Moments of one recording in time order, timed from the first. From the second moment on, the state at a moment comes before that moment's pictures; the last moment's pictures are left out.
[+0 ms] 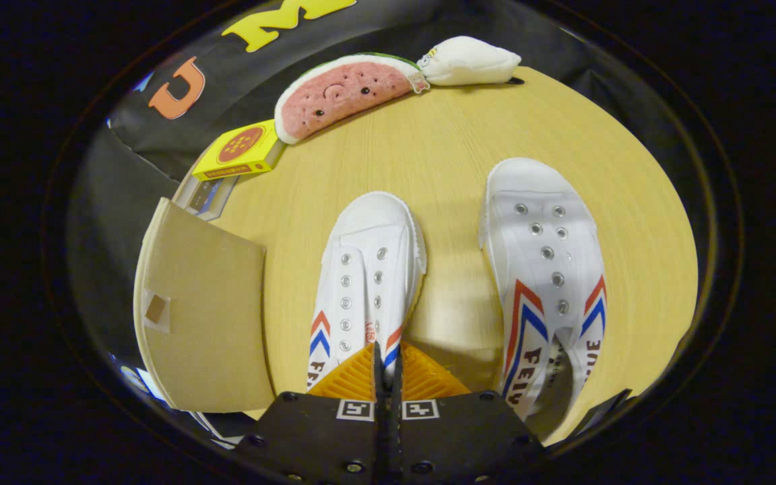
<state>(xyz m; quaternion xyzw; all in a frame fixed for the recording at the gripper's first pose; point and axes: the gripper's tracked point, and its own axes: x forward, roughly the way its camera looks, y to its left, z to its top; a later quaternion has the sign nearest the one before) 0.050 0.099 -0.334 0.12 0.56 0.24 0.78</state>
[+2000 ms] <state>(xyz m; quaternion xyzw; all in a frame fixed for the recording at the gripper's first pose) -0.081 0.377 -0.211 0.07 0.56 0.30 0.77</state>
